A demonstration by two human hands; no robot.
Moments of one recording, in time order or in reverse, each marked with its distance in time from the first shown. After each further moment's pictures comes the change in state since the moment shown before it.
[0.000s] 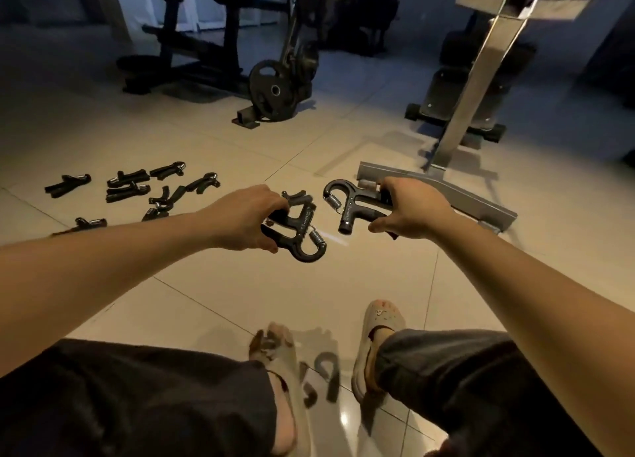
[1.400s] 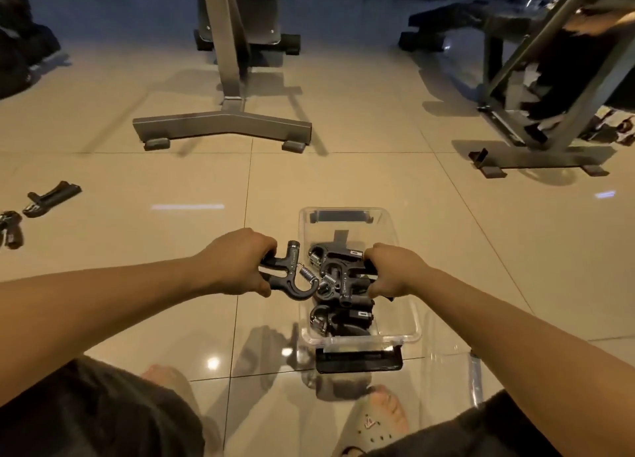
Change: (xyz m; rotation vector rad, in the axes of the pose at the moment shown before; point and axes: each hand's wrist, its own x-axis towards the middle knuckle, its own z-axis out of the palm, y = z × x) left_hand 0.139 0.430 0.122 -0.017 -0.348 0.387; right_hand -0.293 0.392 0.102 0.064 -0.406 0.502
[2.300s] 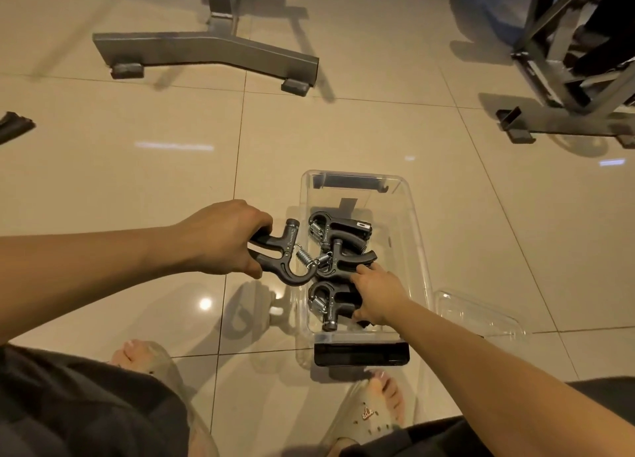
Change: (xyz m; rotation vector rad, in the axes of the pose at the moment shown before) left_hand 0.048 -0.038 0.027 -0.054 -0.117 0.069; right_hand 0.062 0.002 0.136 -0.185 -0.098 -0.079
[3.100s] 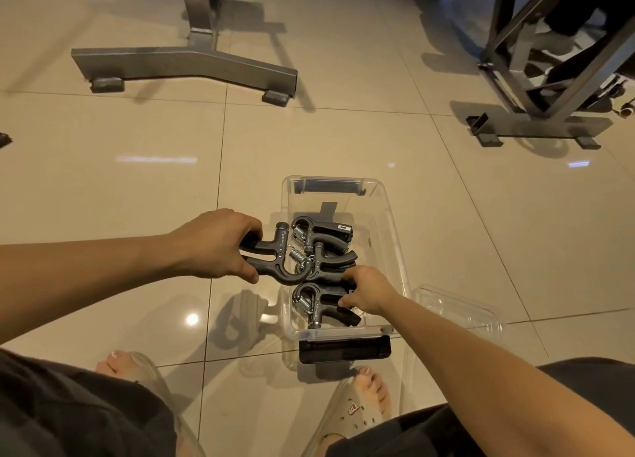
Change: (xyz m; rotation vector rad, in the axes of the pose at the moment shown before) left_hand 0.001 0.012 0.008 -0.116 0.011 -0.022; right_hand -0.010 0.013 -0.004 0.591 -0.015 0.197
